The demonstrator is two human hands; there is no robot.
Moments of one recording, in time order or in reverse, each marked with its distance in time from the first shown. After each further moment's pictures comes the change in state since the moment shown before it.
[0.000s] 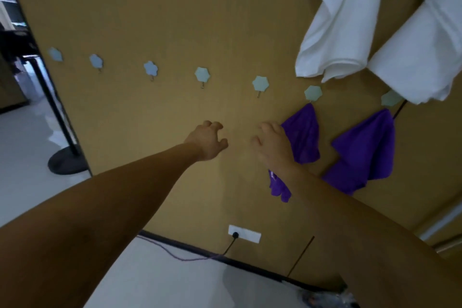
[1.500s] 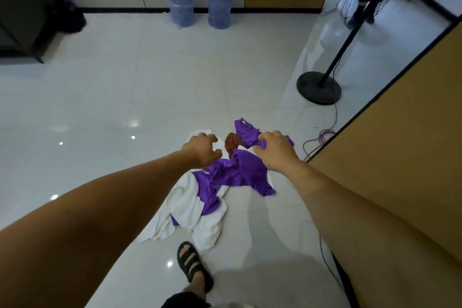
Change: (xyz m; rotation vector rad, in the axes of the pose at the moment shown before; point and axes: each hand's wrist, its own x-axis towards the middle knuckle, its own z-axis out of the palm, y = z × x) left_hand -0.443 -0.543 -0.070 -0.151 0.007 -1.270; right_hand -0.158 -0.535 0.465 0.067 -1.016 -0.766
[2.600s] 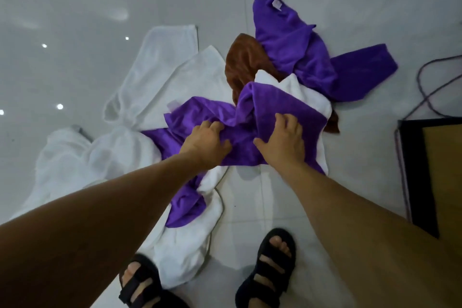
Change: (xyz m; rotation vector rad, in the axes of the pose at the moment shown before) left_hand 0.473 -0.136 0.459 -0.096 -0.220 -0.189; right_hand 0.383 0.292 0.509 -0.094 -0.185 0.215
